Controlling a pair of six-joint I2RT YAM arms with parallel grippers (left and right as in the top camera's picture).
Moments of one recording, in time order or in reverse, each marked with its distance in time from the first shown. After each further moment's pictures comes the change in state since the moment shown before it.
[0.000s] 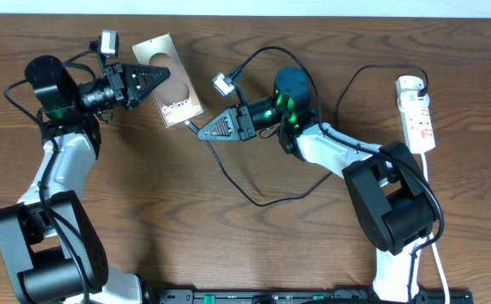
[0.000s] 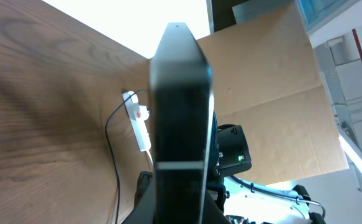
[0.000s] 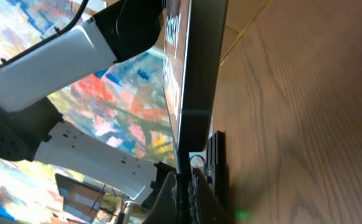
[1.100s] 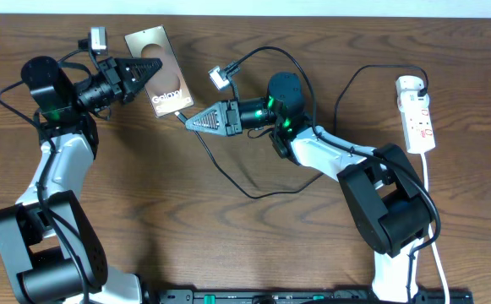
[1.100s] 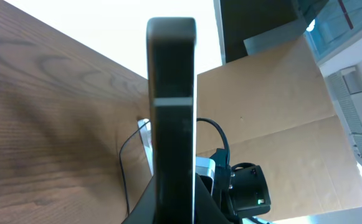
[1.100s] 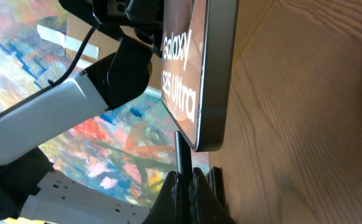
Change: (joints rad) left arm 0.013 0.000 0.000 0.003 -0.122 0.006; right arm 0.040 0.000 0.000 0.055 0.205 0.089
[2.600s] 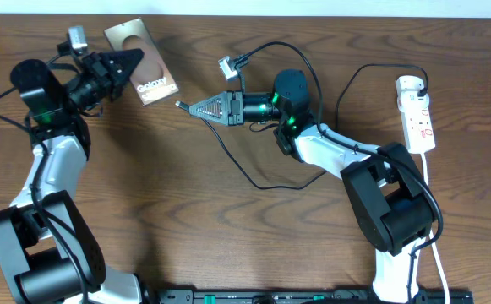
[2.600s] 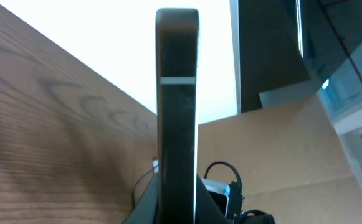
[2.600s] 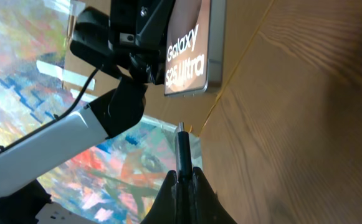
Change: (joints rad) left arm 0.058 0.000 0.000 -0.011 -0.172 -0.052; right arm -0.026 0.000 0.000 0.010 0.101 0.032
